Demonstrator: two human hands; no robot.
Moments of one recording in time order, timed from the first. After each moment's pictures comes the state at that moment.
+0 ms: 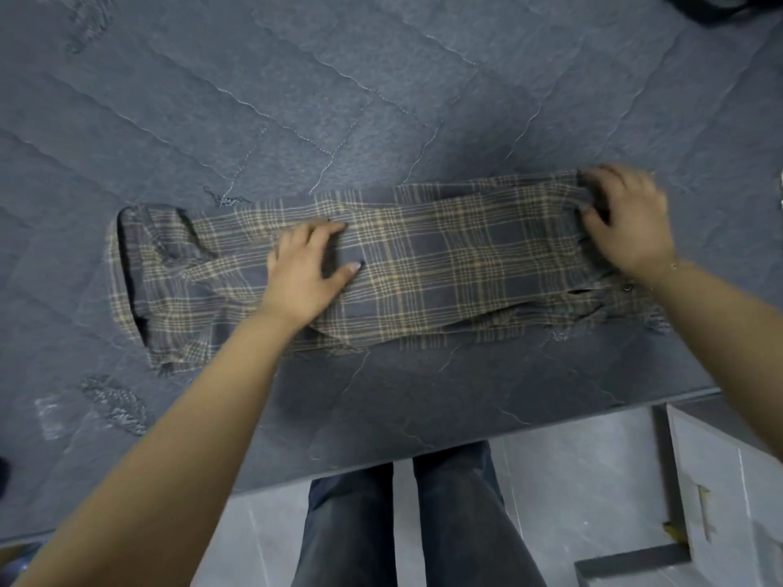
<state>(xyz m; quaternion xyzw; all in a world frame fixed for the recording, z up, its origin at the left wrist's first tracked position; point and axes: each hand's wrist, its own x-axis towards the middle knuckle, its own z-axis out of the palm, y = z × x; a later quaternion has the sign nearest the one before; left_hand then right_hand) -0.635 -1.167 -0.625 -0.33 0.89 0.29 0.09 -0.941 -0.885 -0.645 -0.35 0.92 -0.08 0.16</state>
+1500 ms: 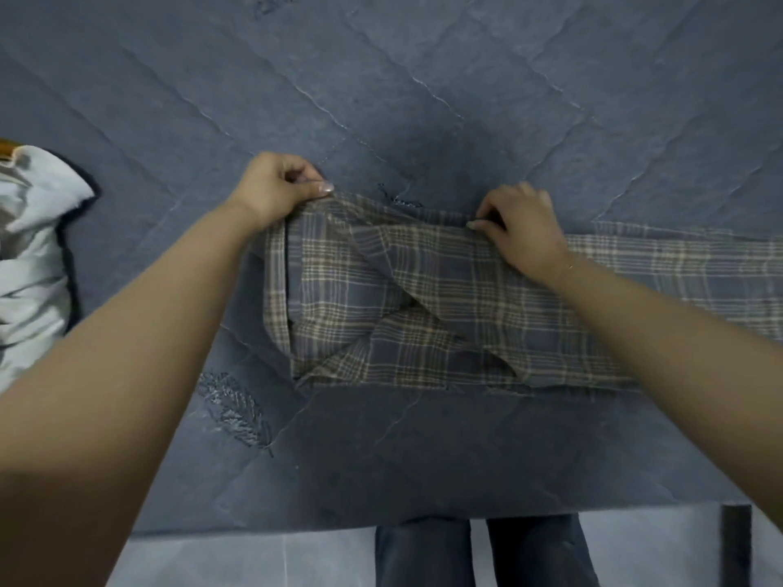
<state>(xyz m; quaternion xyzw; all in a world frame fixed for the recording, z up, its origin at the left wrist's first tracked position) -0.530 -1.434 -0.664 -0.44 0.75 0.48 0.06 -0.746 -1.190 -0.689 -0.49 0.83 -0.10 0.24</state>
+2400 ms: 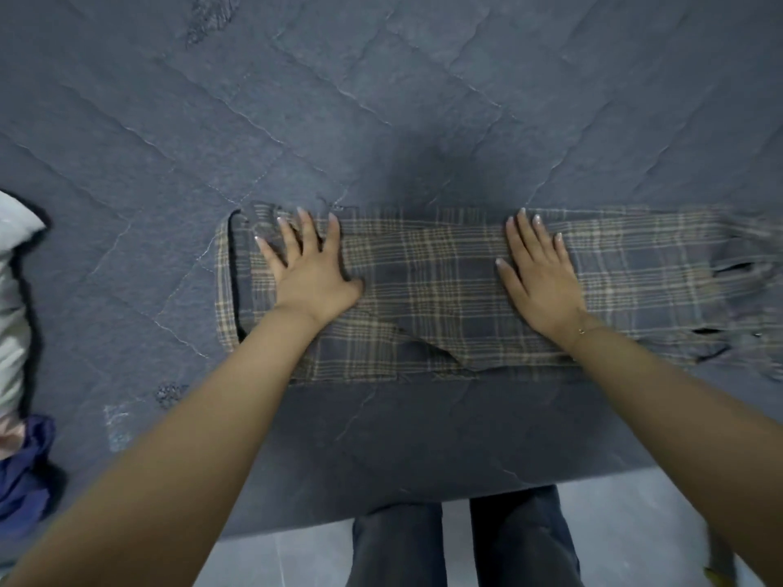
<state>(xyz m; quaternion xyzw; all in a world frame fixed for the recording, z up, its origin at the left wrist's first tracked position) -0.554 -1.285 -0.661 -0.38 0.86 0.17 0.29 -0.761 -1.047 -0.692 -0.42 0.87 -0.04 0.25</state>
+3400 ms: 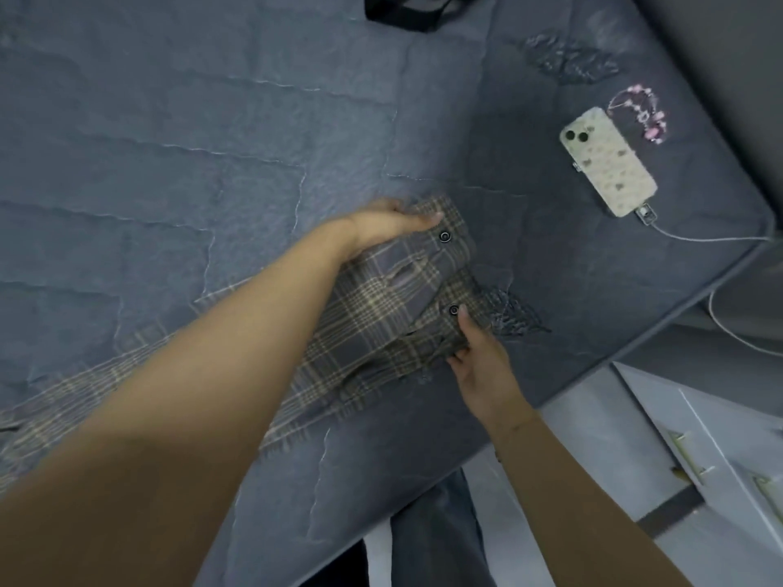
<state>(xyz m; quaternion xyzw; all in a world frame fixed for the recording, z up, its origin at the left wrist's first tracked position) -0.980 -0.988 -0.666 -0.20 0.72 0.51 0.42 -0.860 -0.784 -0.674 0.44 0.48 -0.67 0.35</state>
